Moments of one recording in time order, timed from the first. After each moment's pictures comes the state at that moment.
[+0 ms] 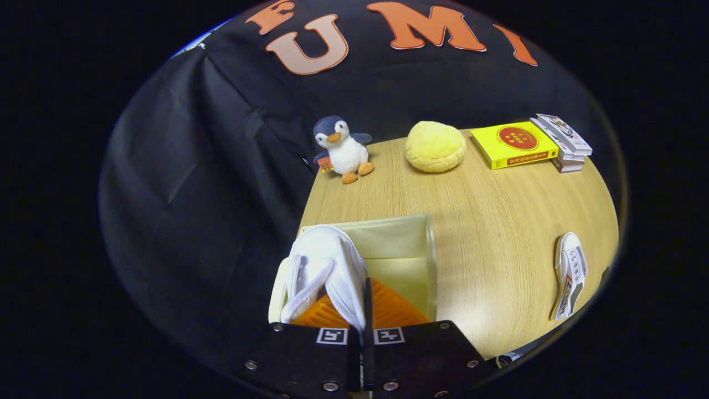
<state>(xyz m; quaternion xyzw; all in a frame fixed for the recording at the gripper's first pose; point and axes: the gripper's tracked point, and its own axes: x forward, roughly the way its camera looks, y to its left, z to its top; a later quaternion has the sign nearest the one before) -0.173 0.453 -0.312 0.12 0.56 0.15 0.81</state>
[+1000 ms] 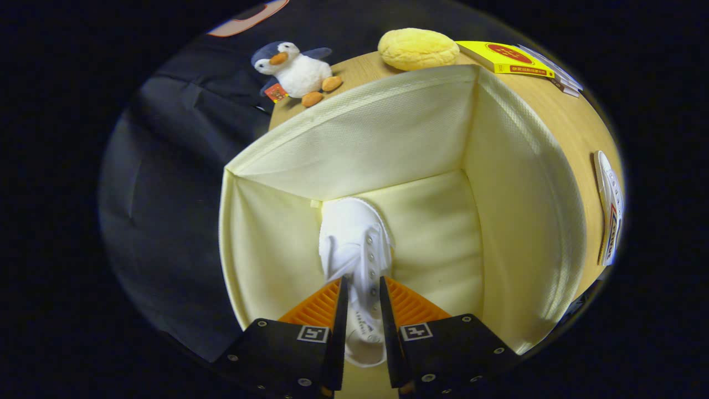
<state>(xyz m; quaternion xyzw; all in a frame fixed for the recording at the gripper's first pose) -0.232 0.508 -0.395 0.17 0.70 0.12 0.68</state>
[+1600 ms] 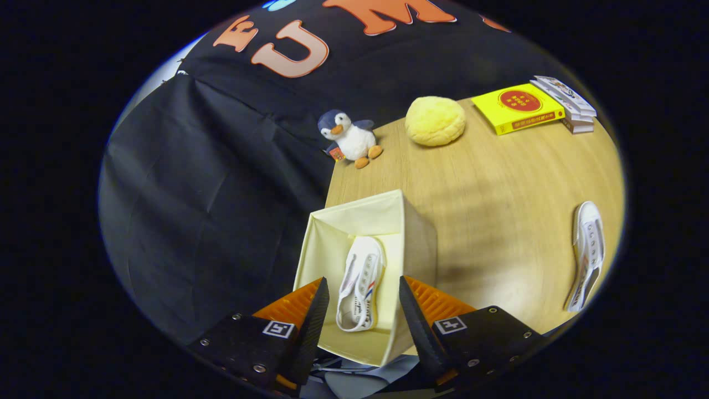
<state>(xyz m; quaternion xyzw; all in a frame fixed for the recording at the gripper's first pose) -0.189 0.364 -0.273 0.21 0.57 0.22 0.76</state>
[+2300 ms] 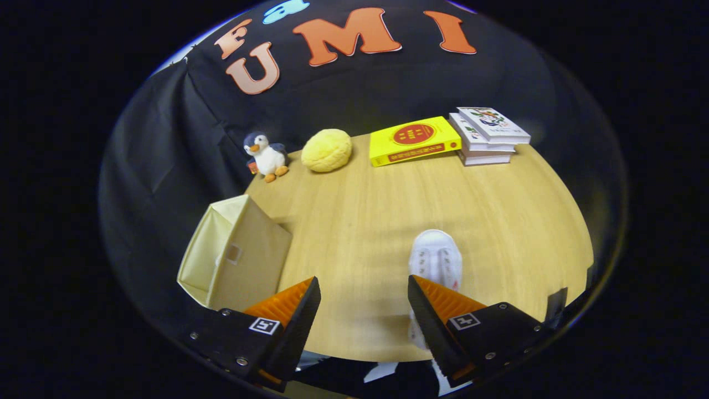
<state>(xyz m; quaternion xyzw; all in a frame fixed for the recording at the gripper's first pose) -0.206 0.088 -0.345 0.06 0.54 0.12 0.83</state>
